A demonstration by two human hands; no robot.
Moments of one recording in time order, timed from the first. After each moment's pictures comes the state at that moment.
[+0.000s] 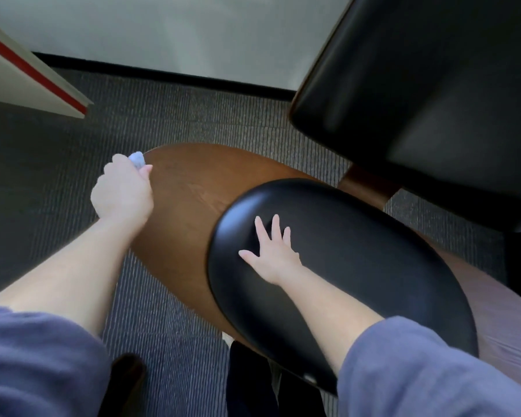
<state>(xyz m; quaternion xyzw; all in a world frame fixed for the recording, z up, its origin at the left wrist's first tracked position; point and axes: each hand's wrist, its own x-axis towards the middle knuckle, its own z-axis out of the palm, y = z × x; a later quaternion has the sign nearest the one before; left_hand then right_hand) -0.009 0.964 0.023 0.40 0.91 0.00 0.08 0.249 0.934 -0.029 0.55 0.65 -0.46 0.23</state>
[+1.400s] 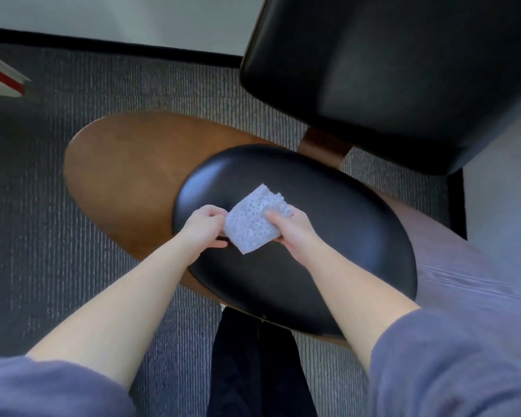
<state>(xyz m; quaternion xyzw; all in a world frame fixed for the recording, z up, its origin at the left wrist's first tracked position) 0.155 0.899 0.020 0.20 0.73 0.12 0.64 0.342 0.918 0.015 0.66 0.21 -0.70 -0.15</state>
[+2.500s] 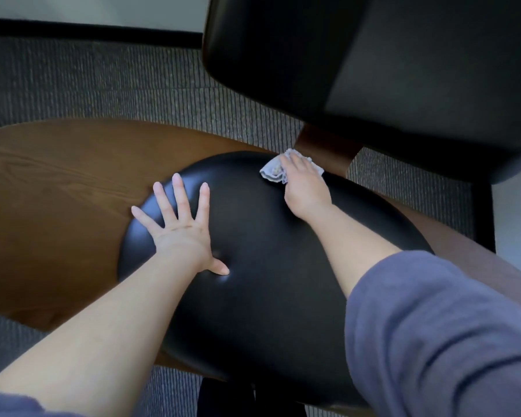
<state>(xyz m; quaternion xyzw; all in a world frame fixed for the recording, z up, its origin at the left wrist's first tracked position) 0.187 0.970 -0.060 0.54 0.67 -0.39 0.33 0.395 1.048 -0.143 0.62 0.73 -0.27 0.08</state>
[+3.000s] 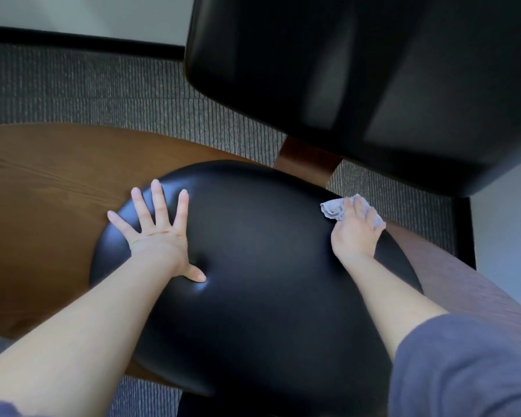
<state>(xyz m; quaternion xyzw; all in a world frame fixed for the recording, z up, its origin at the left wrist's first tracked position) 0.192 0.975 -0.055 0.53 0.67 -0.41 0.32 0.507 0.993 -0.126 0.79 0.57 -0.17 0.16</state>
